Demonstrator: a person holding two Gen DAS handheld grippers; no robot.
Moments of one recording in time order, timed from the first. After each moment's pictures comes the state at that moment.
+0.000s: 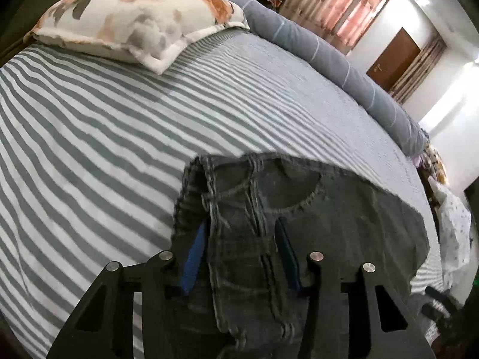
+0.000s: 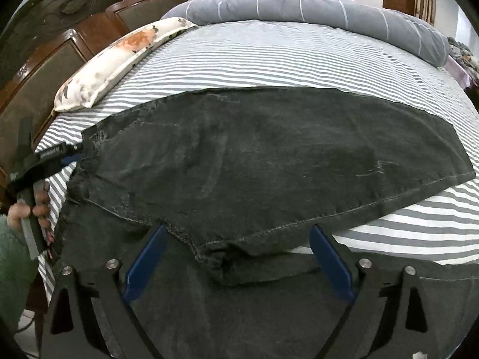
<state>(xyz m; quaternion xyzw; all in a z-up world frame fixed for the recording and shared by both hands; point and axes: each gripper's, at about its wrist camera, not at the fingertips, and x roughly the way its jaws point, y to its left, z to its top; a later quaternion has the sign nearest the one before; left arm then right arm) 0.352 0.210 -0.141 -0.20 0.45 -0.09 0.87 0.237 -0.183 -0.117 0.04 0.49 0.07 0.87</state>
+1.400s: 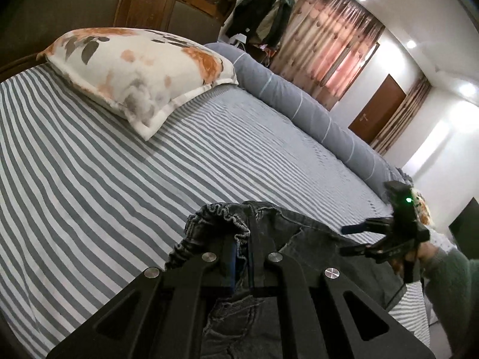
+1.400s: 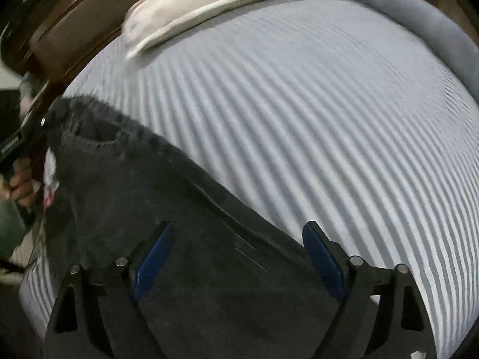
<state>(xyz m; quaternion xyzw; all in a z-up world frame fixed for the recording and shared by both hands) 0.334 0.208 -0.088 -0.25 0.33 -0.09 0.91 0.489 -0.112 -0.131 -0.16 0.54 0.39 0.72</state>
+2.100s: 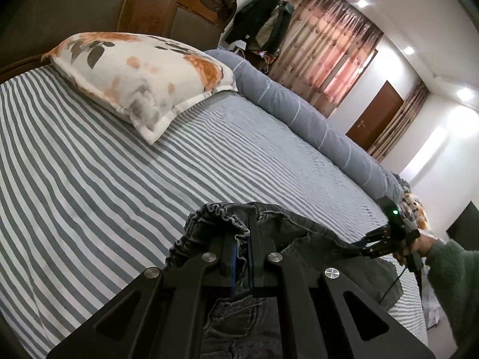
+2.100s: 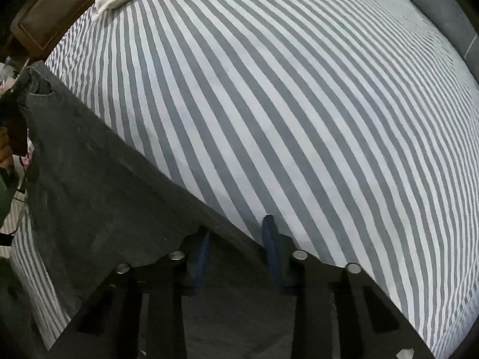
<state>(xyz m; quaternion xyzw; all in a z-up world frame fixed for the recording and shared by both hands) 0.325 0.211 -0.085 -0.25 0.32 -0.08 0.91 0.503 -0.192 -0.162 -0.21 0.62 0.33 0.68</state>
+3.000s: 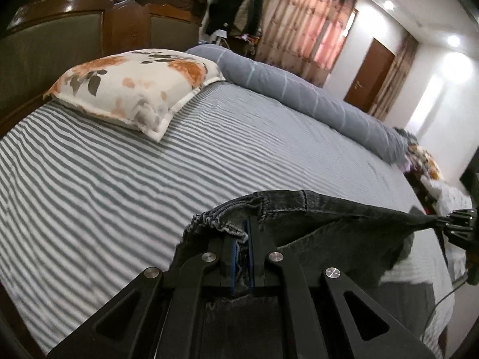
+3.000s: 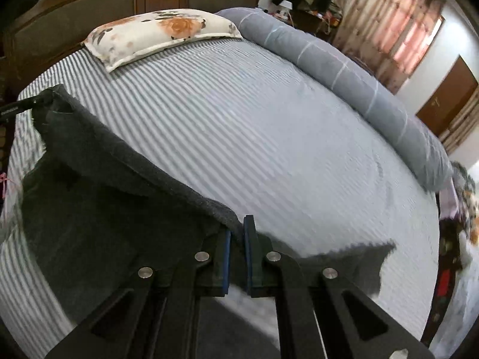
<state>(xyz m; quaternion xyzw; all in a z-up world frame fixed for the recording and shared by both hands) 0.246 0.191 -0.041 -0.14 0.35 -0.10 0.92 0.249 -0.215 -0.012 -0.21 0.45 0.13 0.86</state>
